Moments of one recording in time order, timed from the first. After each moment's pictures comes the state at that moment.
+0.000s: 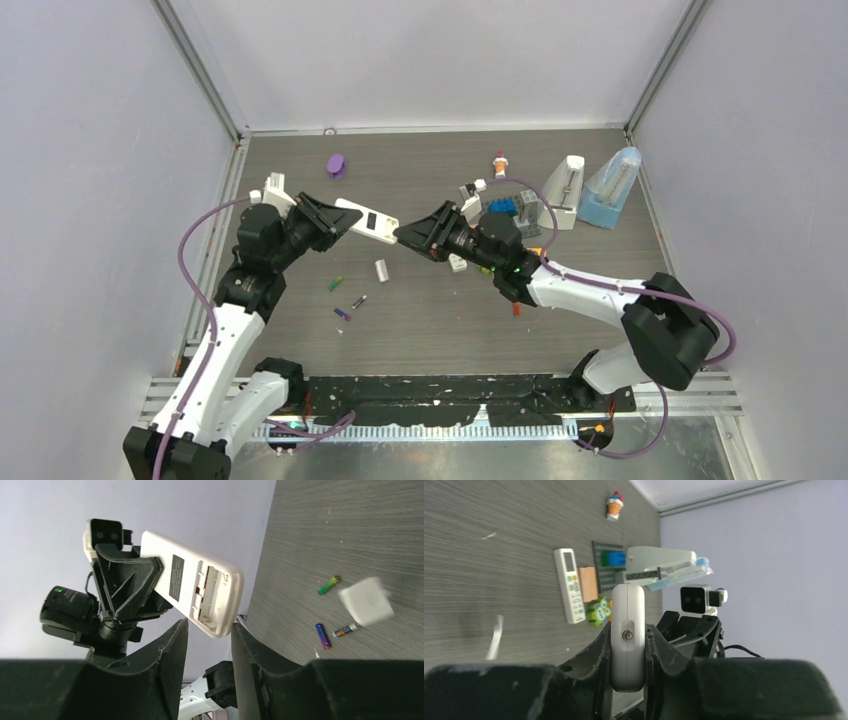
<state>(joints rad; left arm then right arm) -0.22 0.83 0.77 -0.17 0.32 -1.08 0.78 1.40 0.75 0.62 -0.23 1.31</state>
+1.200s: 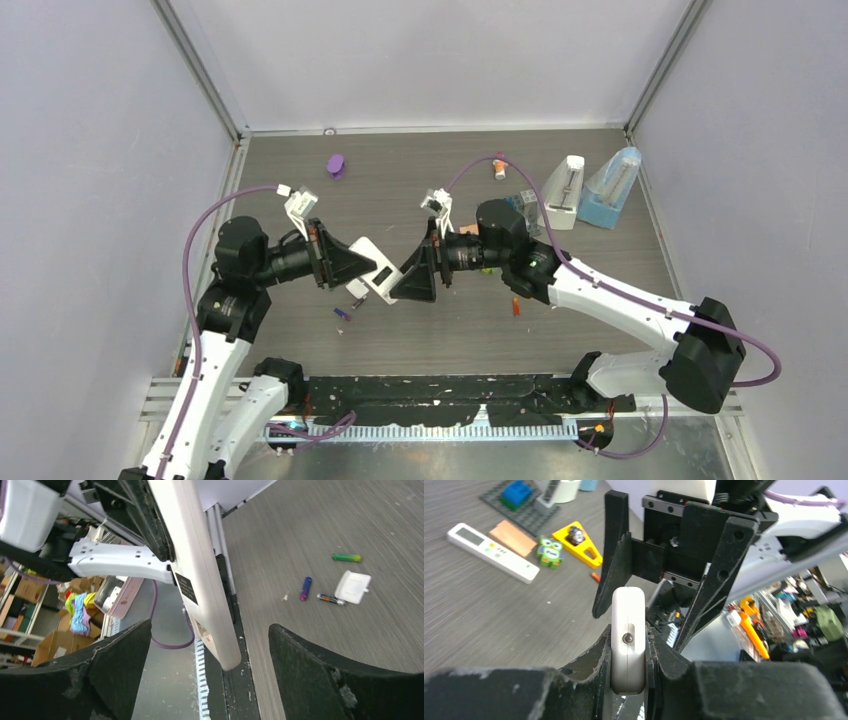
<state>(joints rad) -0.22 0.70 0.84 -0.34 0.91 -0.50 0.85 1.27 0.94 0.14 -0.67 0.52</state>
